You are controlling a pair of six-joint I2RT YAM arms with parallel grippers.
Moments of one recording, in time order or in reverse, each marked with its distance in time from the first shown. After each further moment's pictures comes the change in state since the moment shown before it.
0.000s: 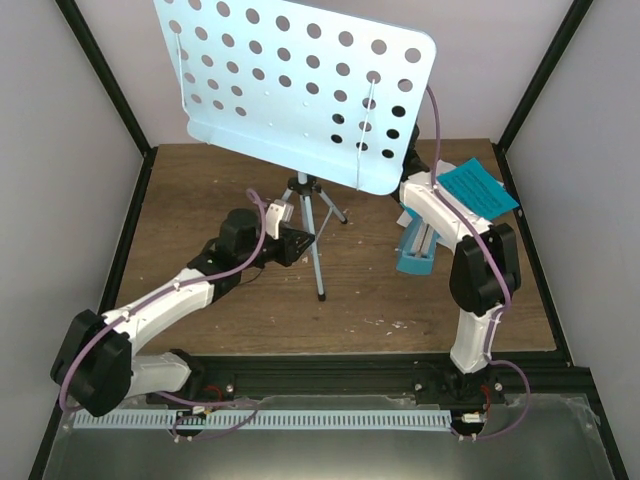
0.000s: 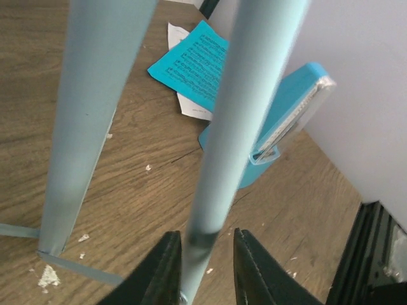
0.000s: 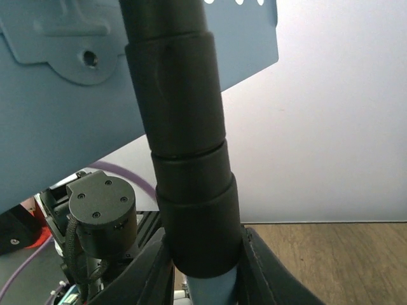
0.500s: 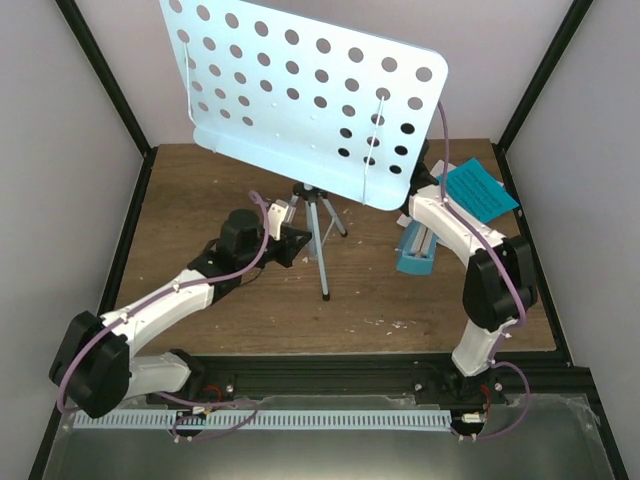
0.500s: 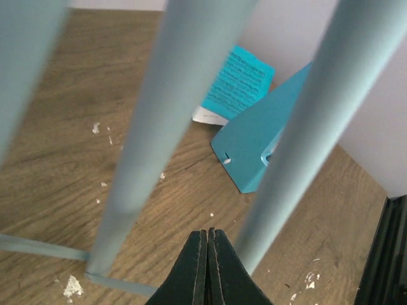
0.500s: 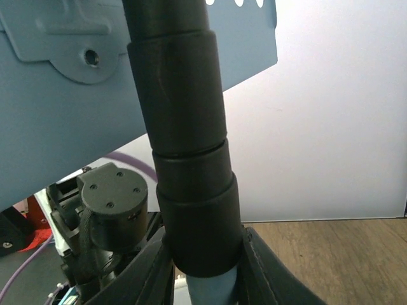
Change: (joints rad) left arm -0.018 0.005 0.010 -0.005 -0.045 0.089; right arm -0.005 -0.107 -0.157 0.047 0.040 -0.034
